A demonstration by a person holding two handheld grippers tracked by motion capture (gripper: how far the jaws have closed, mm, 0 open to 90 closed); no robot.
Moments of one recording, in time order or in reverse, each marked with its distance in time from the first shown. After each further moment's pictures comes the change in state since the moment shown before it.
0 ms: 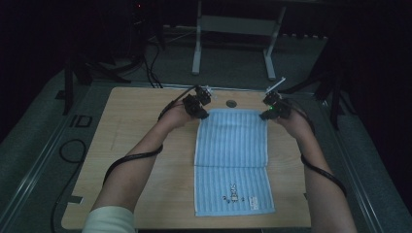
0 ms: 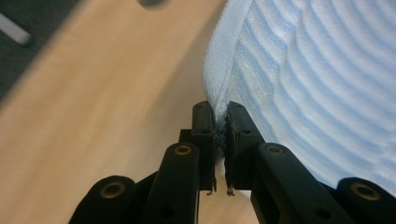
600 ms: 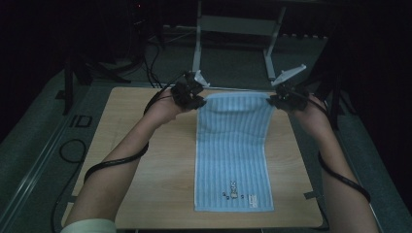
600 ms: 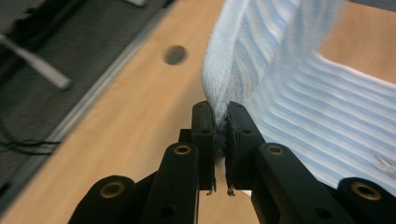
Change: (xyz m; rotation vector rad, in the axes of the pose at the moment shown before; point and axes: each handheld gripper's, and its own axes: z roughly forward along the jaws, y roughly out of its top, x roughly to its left) left arm -0.023 -0.018 -0.072 -0.146 -0.008 0.048; right arm 0.030 -0.004 -0.091 -0.192 -0.111 -0.142
